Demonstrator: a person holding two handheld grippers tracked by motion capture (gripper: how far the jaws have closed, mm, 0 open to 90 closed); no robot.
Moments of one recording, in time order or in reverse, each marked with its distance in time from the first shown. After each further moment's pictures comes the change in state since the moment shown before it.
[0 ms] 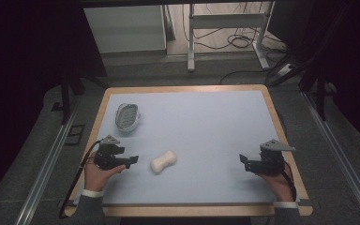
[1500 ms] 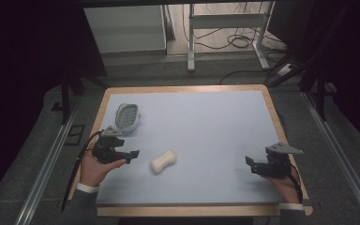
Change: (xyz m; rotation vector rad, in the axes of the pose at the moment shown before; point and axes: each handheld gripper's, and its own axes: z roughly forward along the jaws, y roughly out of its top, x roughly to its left) left arm -0.027 0.042 -0.031 0.047 0.020 0.092; right arm -0.014 -0.012 -0.009 0.002 -0.004 0.012
